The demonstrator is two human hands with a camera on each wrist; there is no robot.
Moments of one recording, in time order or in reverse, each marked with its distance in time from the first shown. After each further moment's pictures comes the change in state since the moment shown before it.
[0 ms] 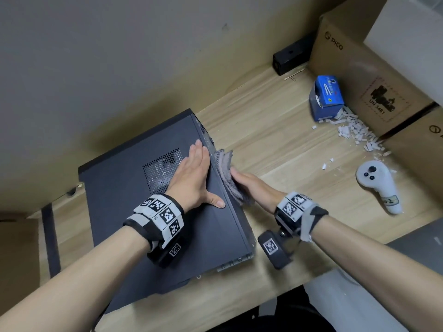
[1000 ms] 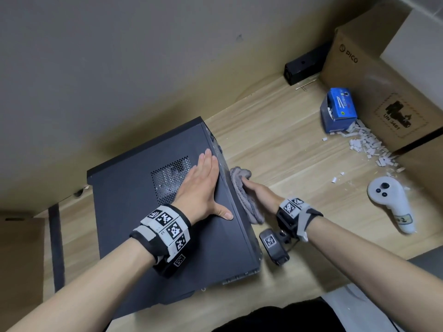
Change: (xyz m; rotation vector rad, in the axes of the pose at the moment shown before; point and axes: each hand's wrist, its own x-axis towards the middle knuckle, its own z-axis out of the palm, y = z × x) left_hand 0.003 -0.006 0.003 0.009 0.014 0.019; right_hand 0.043 0.033 -0.026 0.180 0.116 0.304
